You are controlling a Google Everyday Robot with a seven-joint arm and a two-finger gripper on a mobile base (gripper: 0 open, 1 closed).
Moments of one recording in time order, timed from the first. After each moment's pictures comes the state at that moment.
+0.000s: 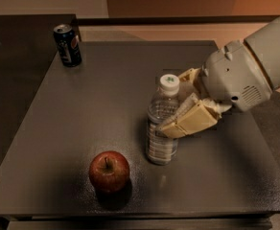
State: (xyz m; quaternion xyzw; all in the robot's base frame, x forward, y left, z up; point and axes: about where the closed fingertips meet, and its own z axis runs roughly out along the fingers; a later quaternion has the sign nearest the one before) arm 0.373 -0.051 0.958 -0.63 0.66 0.29 0.29
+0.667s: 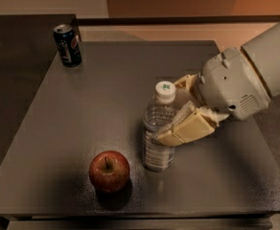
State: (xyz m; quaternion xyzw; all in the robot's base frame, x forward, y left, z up) arm 0.359 -0.045 0.955 -0.63 0.65 0.29 0.29
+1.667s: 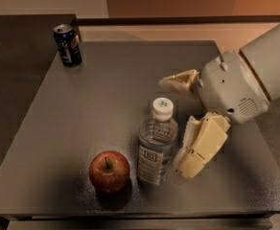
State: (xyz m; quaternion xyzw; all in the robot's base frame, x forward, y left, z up) arm 0.354 -0.042 0.952 -0.63 0.66 0.29 0.28
